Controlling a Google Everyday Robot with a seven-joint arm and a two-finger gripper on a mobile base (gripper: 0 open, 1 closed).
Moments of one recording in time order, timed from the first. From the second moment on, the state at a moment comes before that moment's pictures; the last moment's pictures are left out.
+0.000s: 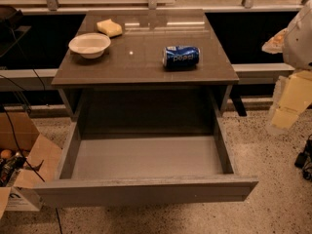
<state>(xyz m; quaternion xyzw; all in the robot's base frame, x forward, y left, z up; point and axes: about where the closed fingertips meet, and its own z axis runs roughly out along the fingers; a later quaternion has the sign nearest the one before) 0.438 -0.217 0.976 -0.60 0.78 -0.03 0.16</state>
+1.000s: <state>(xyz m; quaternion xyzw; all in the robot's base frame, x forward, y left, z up) 0.506 -0.141 0.964 -0.67 0.71 0.01 0.21</state>
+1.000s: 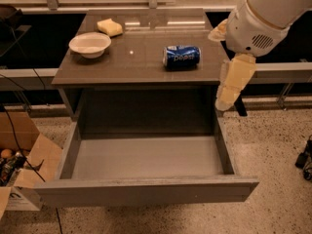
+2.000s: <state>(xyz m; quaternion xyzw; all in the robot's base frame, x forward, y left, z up) 0.582 -0.092 0.947 -0.65 0.70 0.08 0.26</state>
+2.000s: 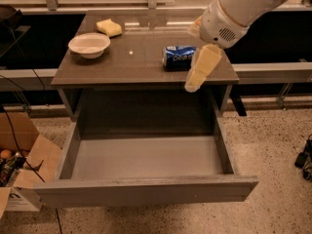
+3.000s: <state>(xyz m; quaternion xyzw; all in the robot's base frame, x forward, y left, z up) 0.708 -0.097 0.883 -0.60 0.71 0.12 0.35</state>
